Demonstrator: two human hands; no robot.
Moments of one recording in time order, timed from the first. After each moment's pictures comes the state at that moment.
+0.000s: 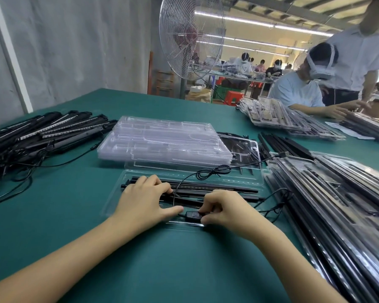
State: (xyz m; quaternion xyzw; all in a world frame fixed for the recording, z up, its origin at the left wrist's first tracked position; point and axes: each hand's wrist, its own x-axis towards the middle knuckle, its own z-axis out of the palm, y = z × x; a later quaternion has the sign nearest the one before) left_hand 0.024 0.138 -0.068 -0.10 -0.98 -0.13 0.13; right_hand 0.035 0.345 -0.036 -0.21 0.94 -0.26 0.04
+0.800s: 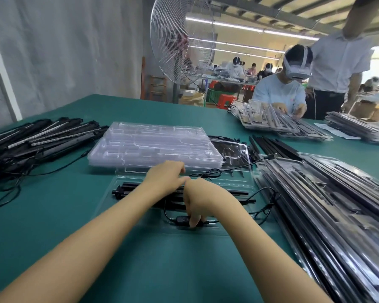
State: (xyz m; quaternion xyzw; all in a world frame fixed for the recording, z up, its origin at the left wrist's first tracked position) left_hand -0.043 0.189 -0.029 -0.14 -0.98 -0.15 0.05; right_hand 0.024 0.300 0.012 -0.17 0.97 -0.04 0.17
